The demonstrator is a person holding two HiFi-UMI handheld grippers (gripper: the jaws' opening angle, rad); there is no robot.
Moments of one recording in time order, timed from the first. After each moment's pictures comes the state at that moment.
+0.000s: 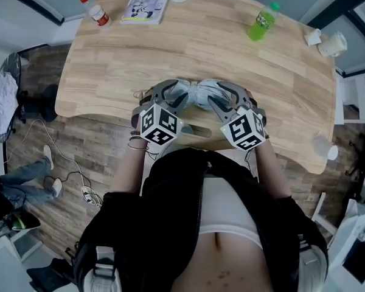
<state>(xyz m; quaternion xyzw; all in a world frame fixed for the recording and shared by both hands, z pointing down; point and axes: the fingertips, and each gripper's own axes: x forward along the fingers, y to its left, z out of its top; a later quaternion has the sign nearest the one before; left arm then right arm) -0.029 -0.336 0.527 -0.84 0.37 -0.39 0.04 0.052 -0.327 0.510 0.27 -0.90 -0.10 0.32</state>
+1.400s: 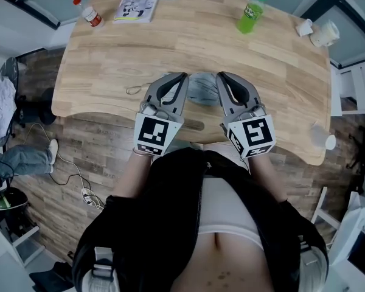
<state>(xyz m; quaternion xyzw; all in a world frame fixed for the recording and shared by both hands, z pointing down) 0.014 -0.321 0.407 -0.88 0.46 -0.10 0.01 0.091 -0.324 0.397 0.44 -0.90 0.01 0.06</state>
